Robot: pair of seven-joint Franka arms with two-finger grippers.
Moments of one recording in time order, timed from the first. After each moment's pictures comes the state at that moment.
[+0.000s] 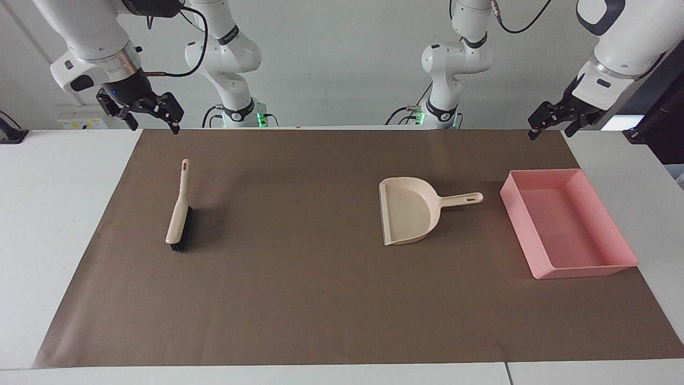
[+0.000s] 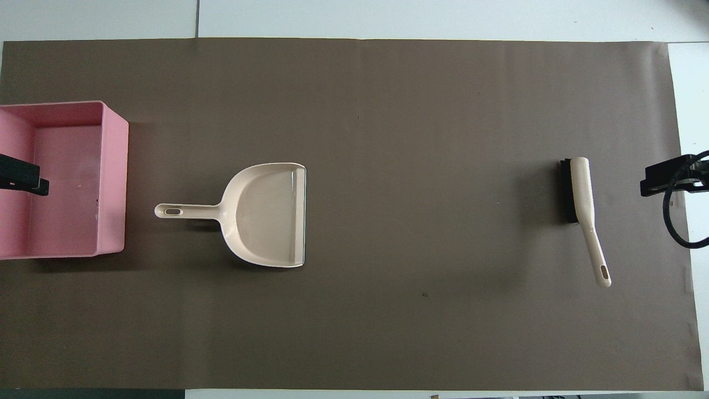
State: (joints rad) left arm -0.02 -0.04 0.03 -1.58 0.00 1.45 0.01; right arm 0.01 -0.08 -0.05 -1.60 -0.05 1.45 0.07
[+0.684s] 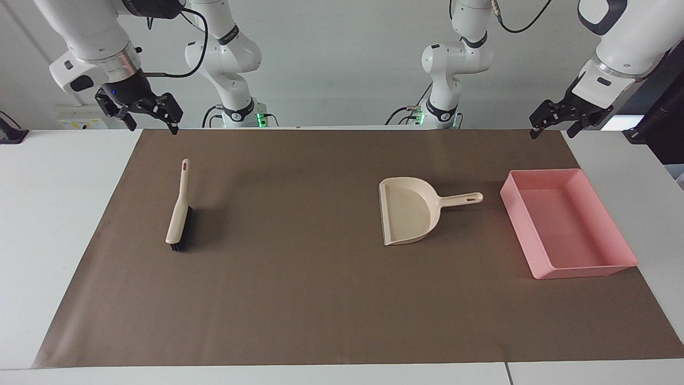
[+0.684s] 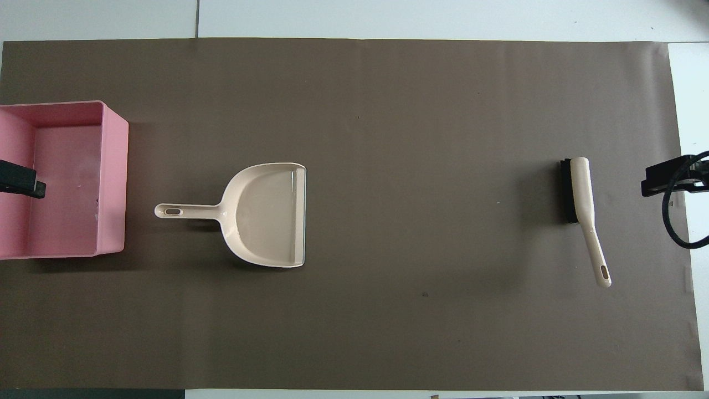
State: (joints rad) left arm -0.02 -0.04 0.04 -1.58 0.00 1.45 0.07; right arm 0.01 -0.08 -0.05 -1.60 -0.05 1.45 0.07
